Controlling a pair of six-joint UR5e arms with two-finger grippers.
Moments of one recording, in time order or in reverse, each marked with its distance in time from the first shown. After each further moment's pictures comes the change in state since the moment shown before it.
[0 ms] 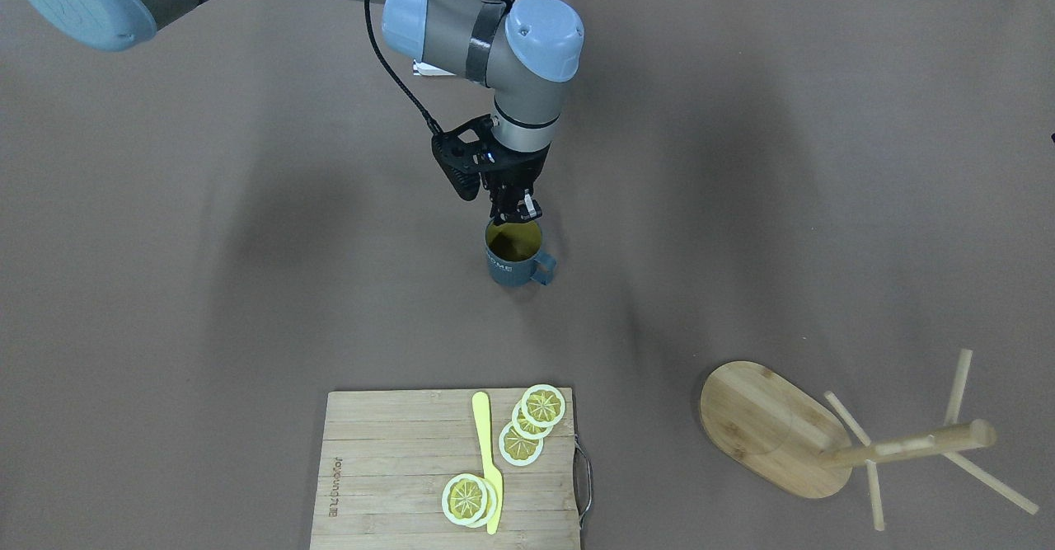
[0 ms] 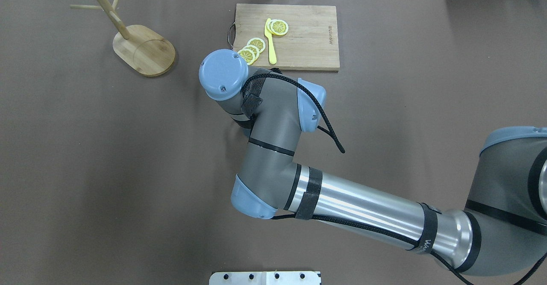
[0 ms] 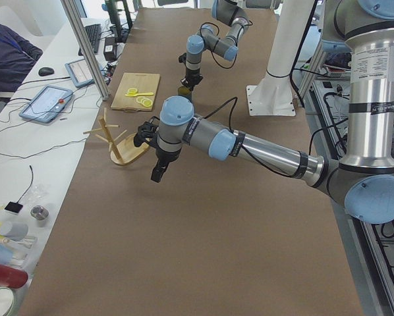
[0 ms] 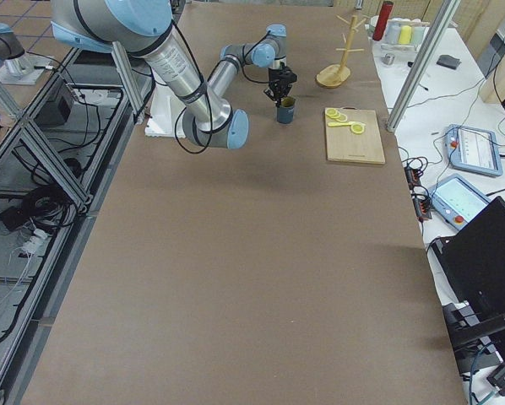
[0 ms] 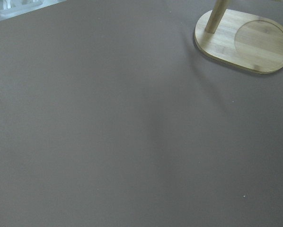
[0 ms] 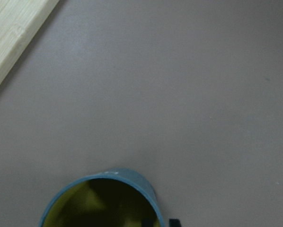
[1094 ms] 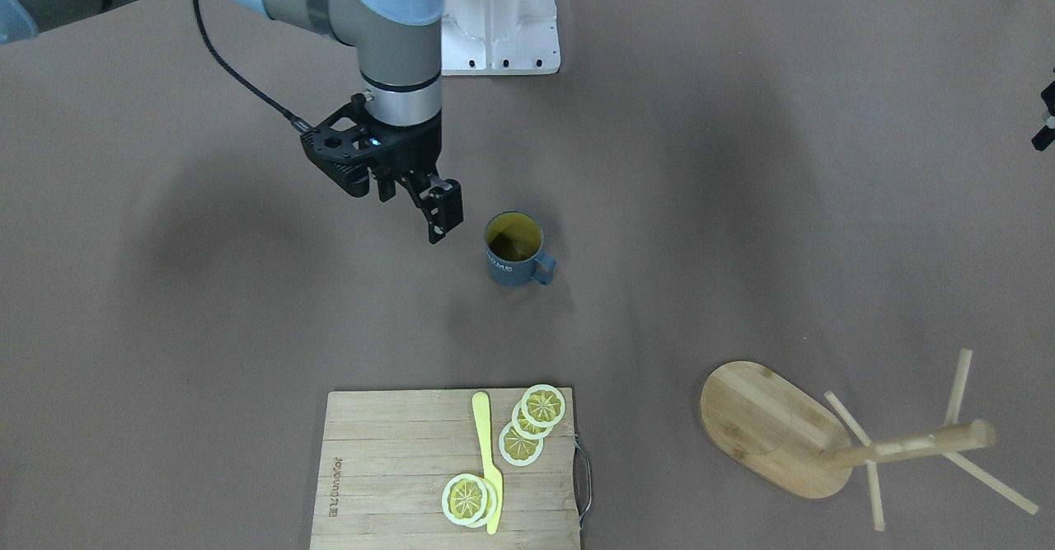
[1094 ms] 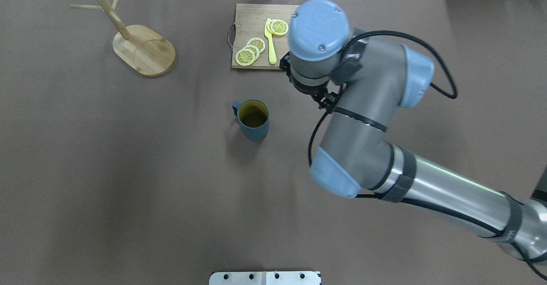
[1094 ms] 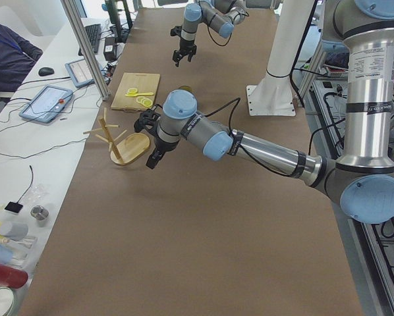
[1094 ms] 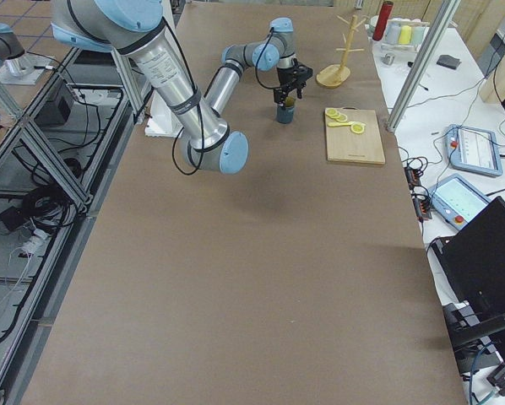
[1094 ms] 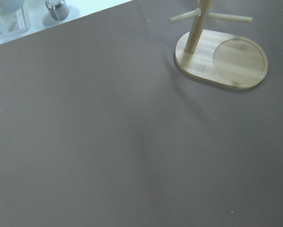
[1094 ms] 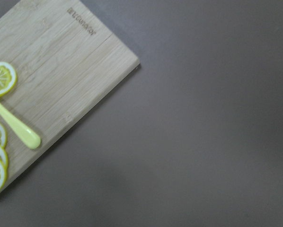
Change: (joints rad) left arm 0.057 -0.016 0.006 -0.238 -0.022 -0.062; right arm 0.172 -0.271 0.398 -0.033 0.043 -0.393
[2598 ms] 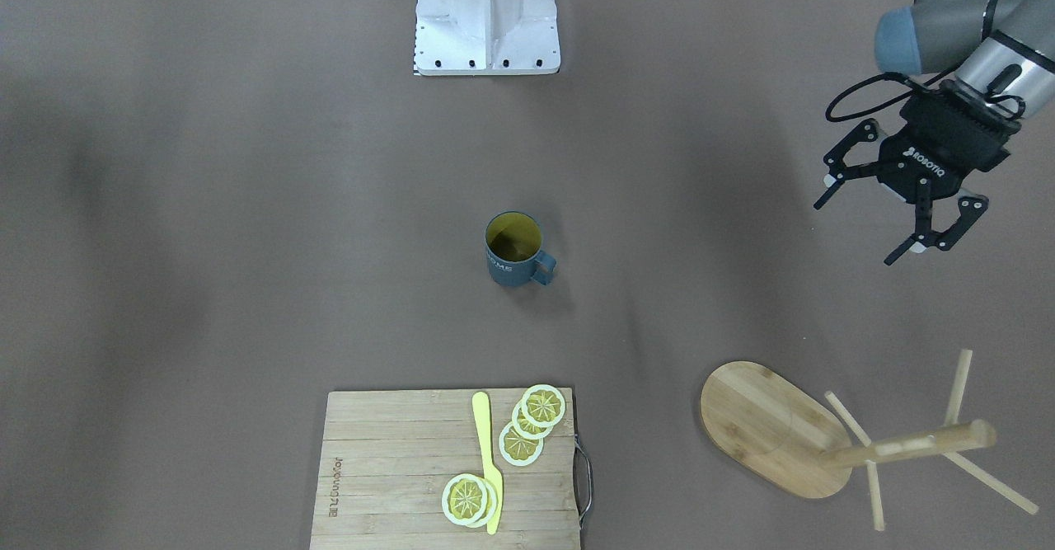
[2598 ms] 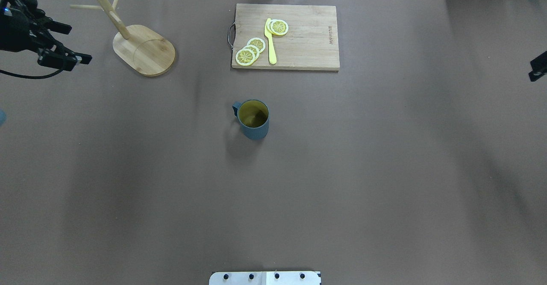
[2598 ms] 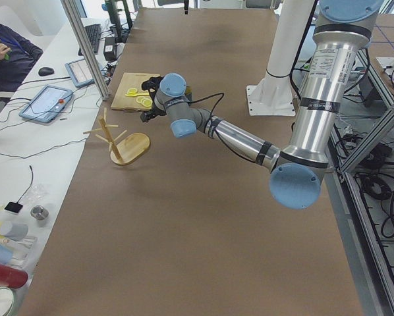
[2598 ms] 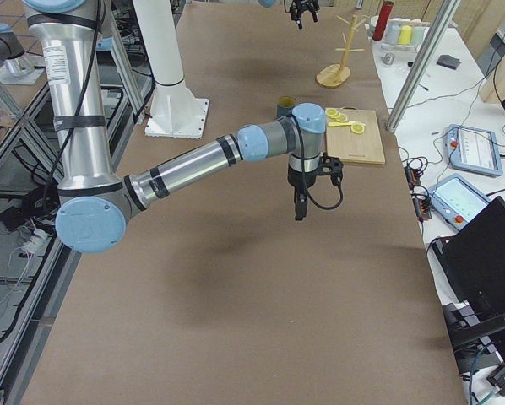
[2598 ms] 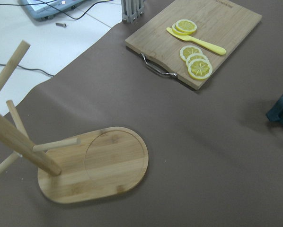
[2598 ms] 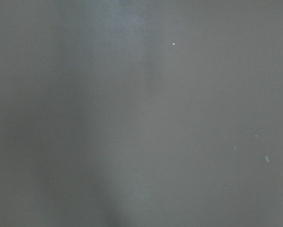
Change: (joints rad) left arm 0.370 -0.241 0.164 -0.439 0.211 -0.055; right arm 0.702 -0.676 0.115 0.076 0.406 -1.590
